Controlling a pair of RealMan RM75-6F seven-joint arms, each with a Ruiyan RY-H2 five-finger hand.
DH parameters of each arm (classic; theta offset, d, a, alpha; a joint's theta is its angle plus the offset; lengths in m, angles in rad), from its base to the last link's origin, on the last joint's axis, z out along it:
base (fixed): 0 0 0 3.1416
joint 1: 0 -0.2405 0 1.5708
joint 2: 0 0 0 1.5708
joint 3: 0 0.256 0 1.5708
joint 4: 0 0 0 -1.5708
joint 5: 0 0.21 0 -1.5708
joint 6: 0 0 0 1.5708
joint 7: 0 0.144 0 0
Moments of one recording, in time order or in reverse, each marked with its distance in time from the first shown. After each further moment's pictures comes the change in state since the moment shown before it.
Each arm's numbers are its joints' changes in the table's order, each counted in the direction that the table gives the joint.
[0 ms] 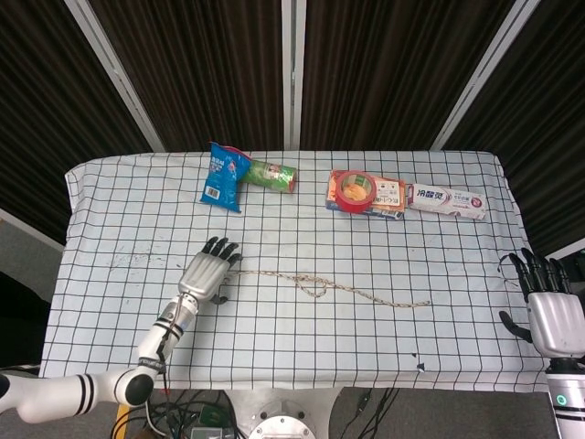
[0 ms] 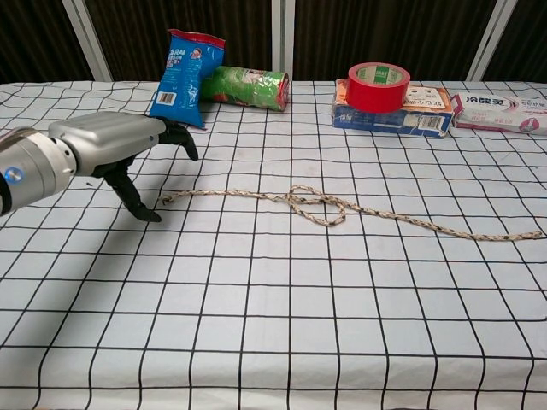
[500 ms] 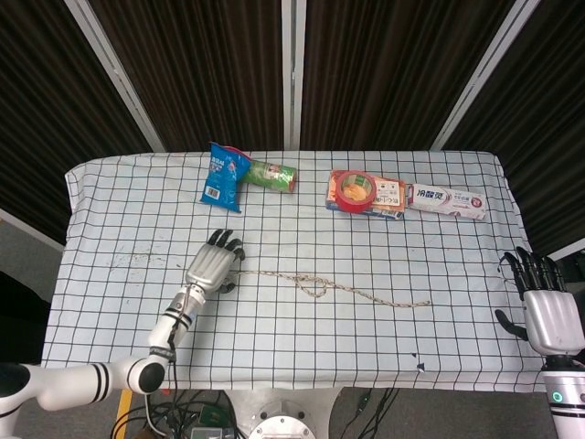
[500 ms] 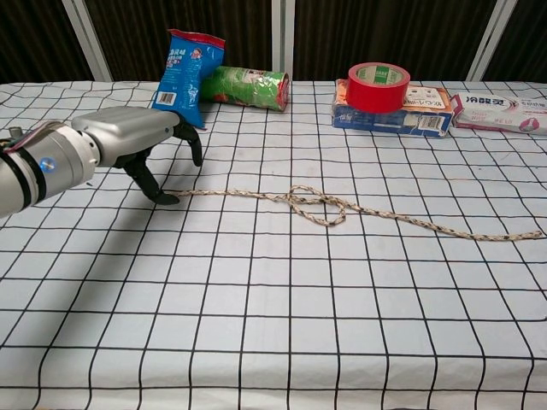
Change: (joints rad) left arm 0.062 -0.062 -0.011 -0.113 -0.025 -0.005 -0.052; right arm -0.011 -0.010 0.001 -0.007 0.004 -0.013 0.007
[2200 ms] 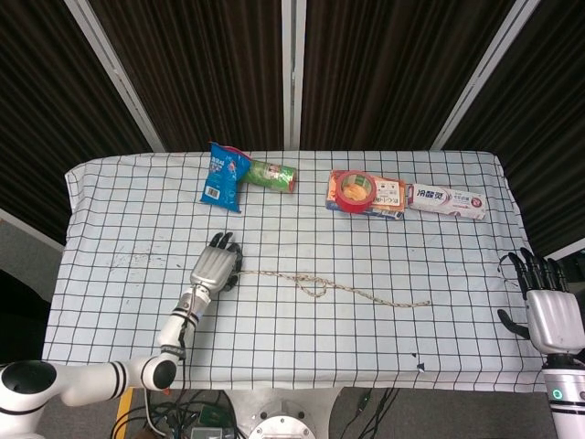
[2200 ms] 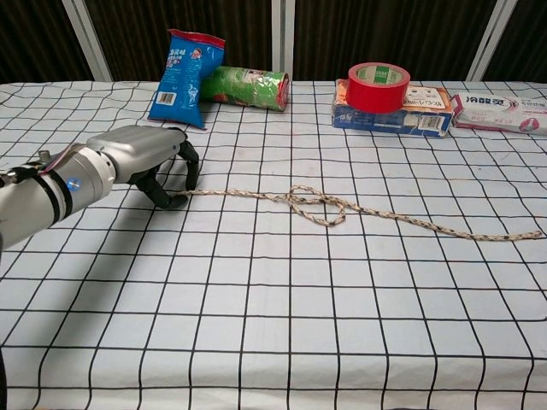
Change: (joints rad) left arm 0.035 -0.100 0.028 -0.140 -0.059 0.011 -0.026; right arm -0.004 -0.030 0.004 -0.046 0.032 -0.013 0.018
